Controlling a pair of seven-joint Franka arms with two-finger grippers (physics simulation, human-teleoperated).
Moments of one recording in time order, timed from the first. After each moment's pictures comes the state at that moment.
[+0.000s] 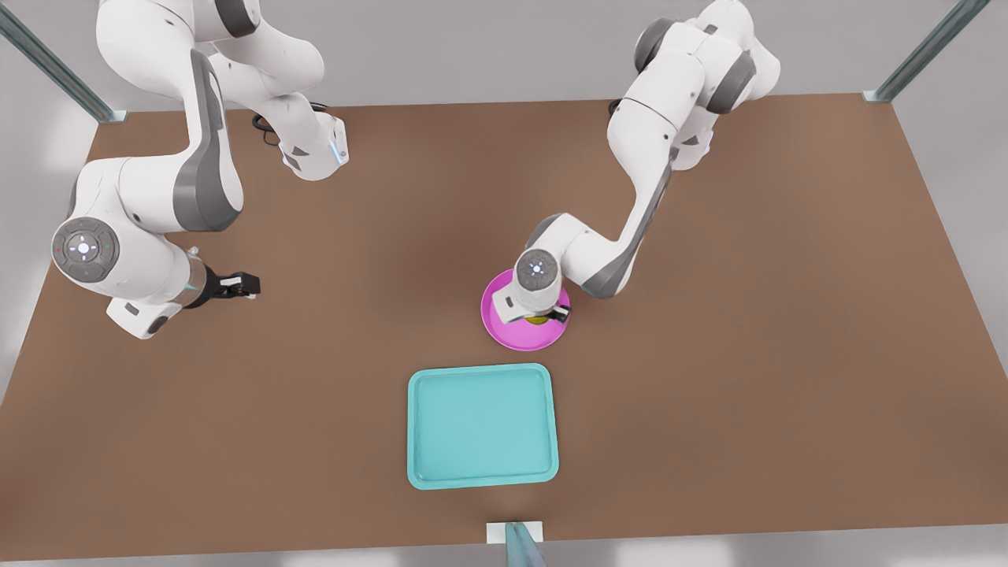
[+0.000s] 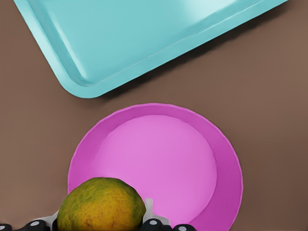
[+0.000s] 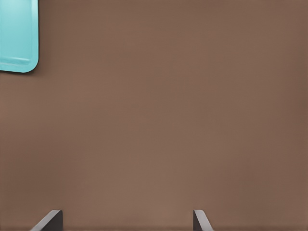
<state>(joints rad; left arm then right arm) -0.70 0.73 -0.01 -1.41 -0.03 1.97 -0.29 0.19 0.24 -0.11 -1.45 -0.03 1.47 -0.06</state>
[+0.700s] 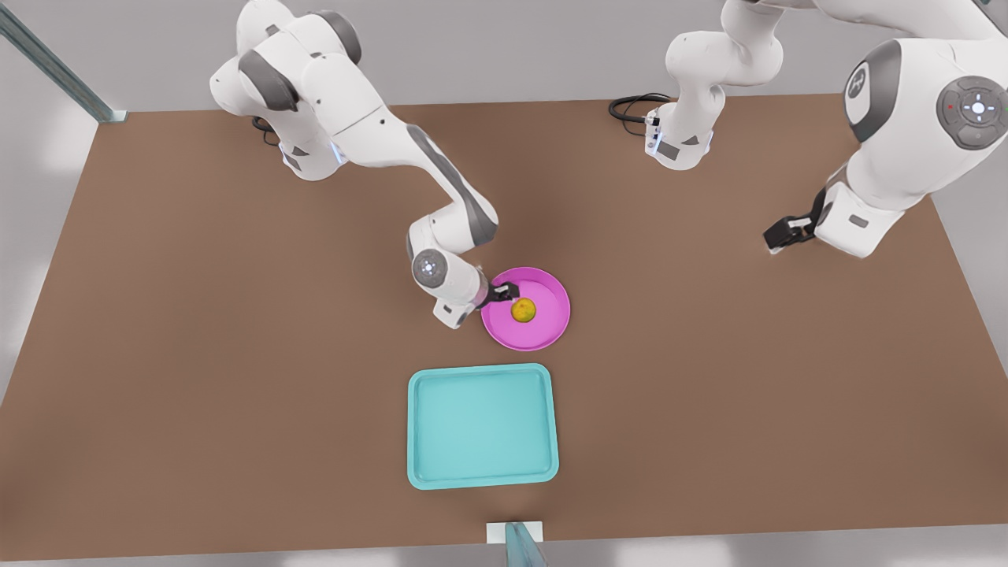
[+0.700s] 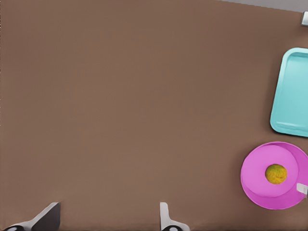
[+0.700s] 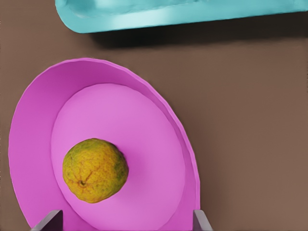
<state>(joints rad) -0.12 0.14 -0.01 -1.31 0.05 1.35 -0.30 0.78 0.67 -0.07 -1.69 0.63 2.44 0.21</state>
